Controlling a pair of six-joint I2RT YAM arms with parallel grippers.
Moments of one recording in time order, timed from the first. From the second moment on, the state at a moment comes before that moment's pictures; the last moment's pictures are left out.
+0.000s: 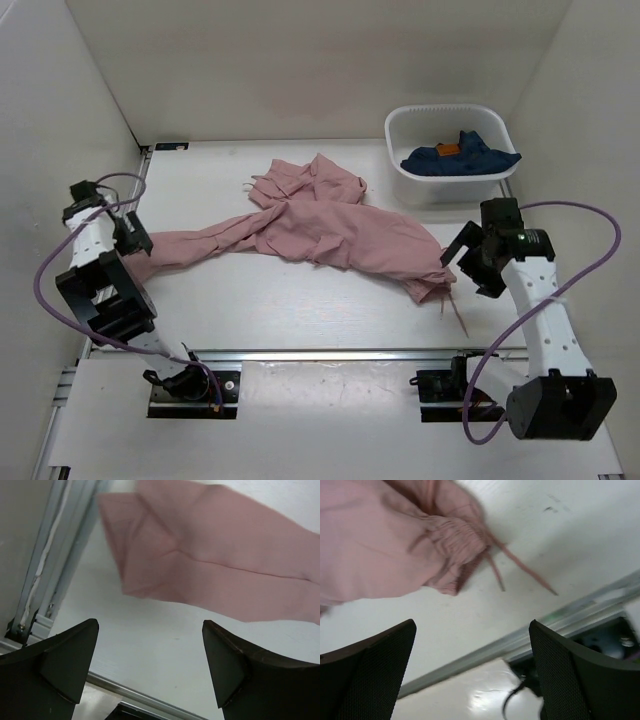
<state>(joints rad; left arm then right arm) 0.50 1.63 1.28 -0.84 -0.05 0.00 0.03 1.11 1.08 -1.21 0.12 0.61</state>
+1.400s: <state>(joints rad) 0.76 1.64 1.41 -0.90 0.18 0.00 0.02 1.23 1.39 -0.94 0.20 0.77</state>
